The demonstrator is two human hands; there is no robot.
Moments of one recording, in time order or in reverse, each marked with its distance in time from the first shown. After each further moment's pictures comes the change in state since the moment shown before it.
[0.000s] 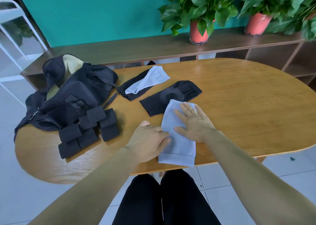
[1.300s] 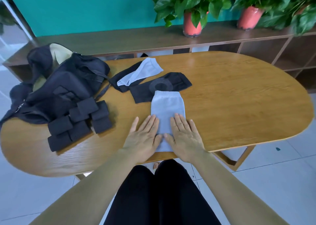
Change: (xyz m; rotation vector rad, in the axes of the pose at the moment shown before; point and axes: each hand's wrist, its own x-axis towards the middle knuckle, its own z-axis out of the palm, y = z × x) left_hand -0.011 0.020 0.026 -0.051 -0.300 -0.263; right_hand -0.056 -0.057 0.022 0.195 -0.037 0.174
